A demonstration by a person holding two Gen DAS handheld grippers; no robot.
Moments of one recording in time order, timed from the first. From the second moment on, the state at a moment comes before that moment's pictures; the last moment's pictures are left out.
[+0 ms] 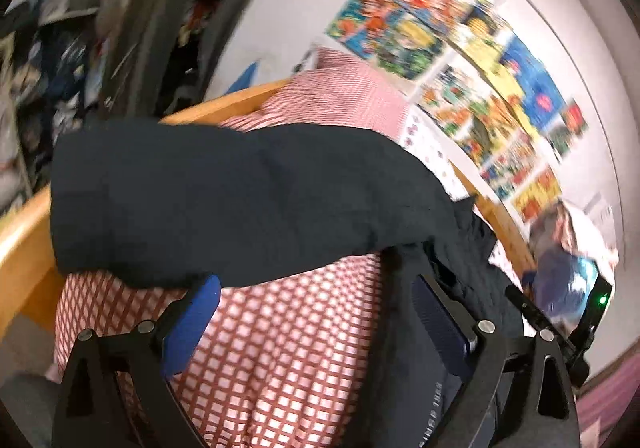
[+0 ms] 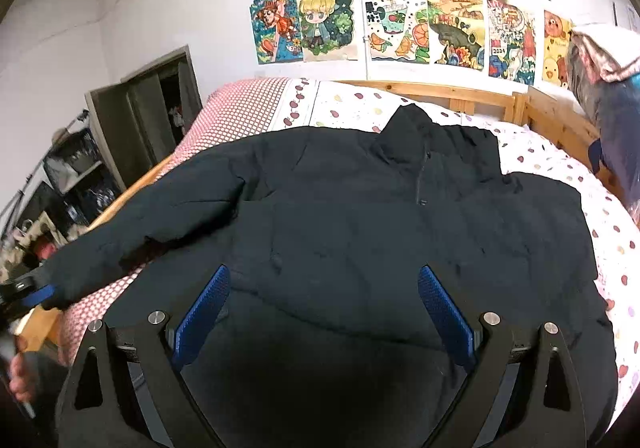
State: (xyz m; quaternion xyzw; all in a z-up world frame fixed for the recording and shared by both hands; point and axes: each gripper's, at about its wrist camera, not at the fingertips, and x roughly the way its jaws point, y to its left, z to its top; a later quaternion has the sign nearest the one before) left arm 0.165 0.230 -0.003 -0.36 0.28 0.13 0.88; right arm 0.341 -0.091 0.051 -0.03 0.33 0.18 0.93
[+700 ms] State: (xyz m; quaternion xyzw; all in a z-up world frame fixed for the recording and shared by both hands) left arm 0.166 0.248 -0.061 -0.44 0.19 0.20 0.85; right arm 0.399 -0.016 -0.030 -0.07 0.40 0.16 0.90
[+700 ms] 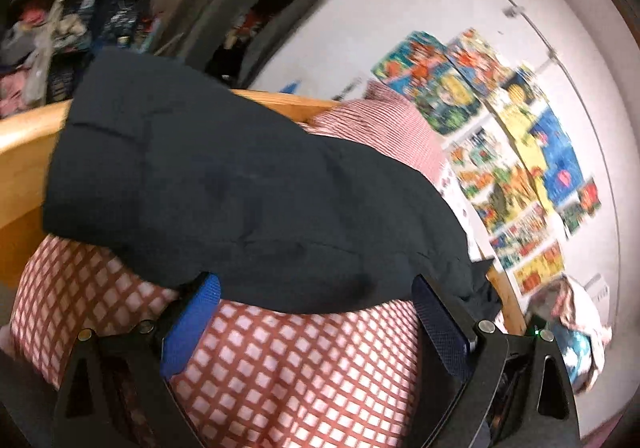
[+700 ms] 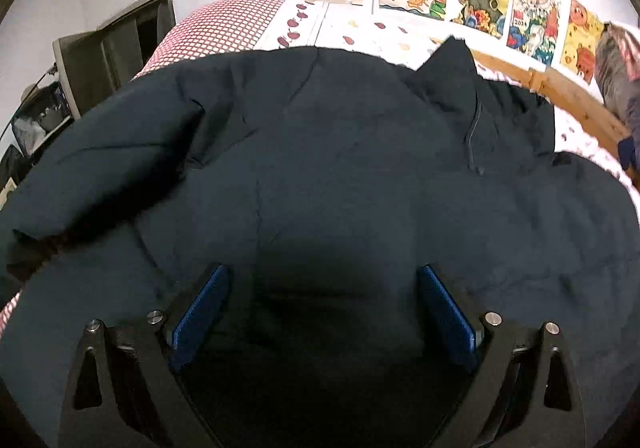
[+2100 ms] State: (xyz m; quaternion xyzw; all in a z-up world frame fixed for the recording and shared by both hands) left arm 0.193 0.213 0.114 -0.22 0.03 0.07 0.97; right arm 0.386 -0.071 -0.010 0.04 0.37 0.17 0.91
